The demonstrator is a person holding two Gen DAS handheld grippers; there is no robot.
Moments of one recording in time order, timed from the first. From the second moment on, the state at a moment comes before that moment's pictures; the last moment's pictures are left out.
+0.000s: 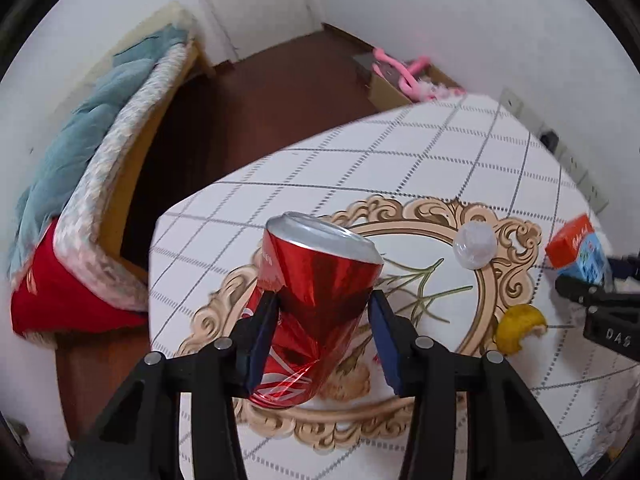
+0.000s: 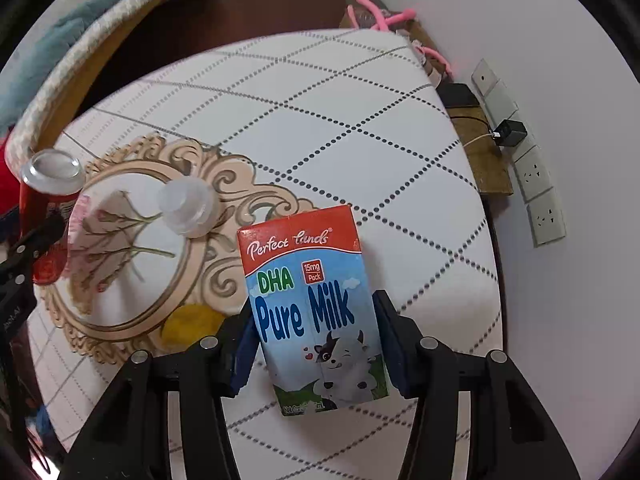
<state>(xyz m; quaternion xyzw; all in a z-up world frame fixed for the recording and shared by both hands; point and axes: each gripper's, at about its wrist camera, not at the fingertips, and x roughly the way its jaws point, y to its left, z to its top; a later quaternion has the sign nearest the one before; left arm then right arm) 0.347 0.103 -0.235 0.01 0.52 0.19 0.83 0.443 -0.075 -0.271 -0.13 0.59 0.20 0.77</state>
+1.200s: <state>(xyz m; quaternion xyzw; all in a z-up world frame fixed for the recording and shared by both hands) -0.057 0.236 -0.099 -0.21 0.36 0.36 0.84 0.112 0.103 -0.147 -0.09 0.50 0.51 0.70</state>
